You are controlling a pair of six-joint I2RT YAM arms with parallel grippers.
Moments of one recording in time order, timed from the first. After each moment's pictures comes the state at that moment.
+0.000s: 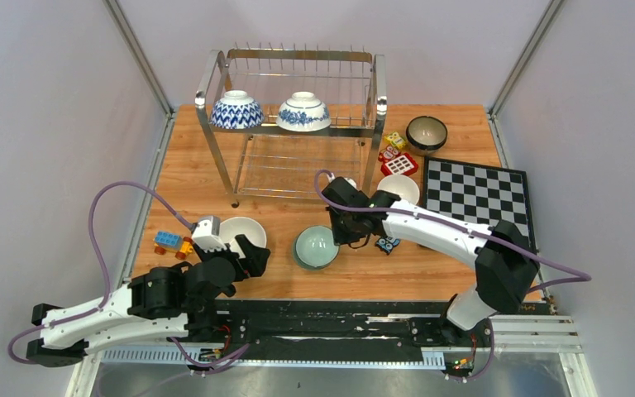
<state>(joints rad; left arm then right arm) -1.29 0.35 0.56 -0.87 -0.83 -1.09 0.92 1.53 1.14 -0.67 0.09 0.64</state>
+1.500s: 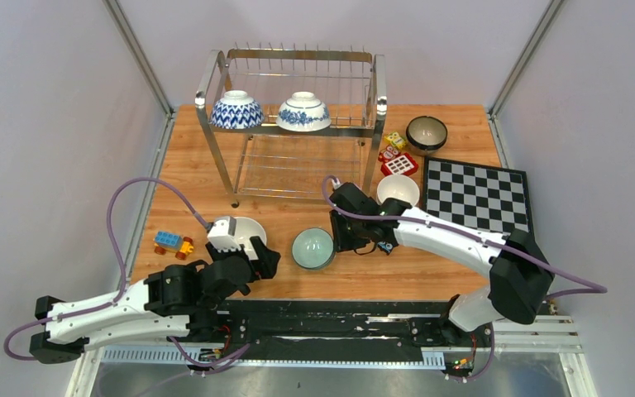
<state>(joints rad) -1.29 0.47 0.53 -0.78 -0.79 -1.08 0.92 1.45 1.04 -0.61 0.02 0.62</state>
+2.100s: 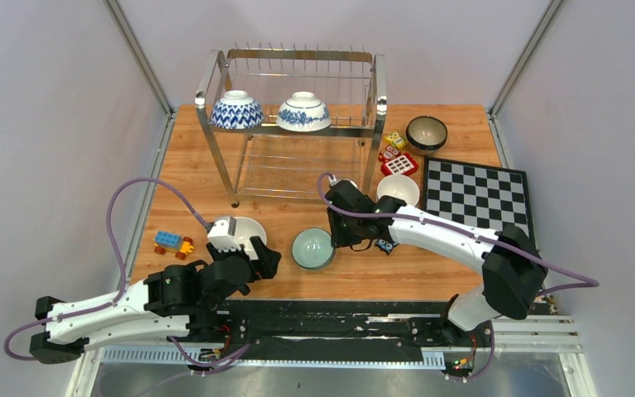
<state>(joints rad) -1.29 0.46 0.53 -0.77 -0.79 -1.08 0.92 1.48 1.07 -0.58 0.06 0.61</state>
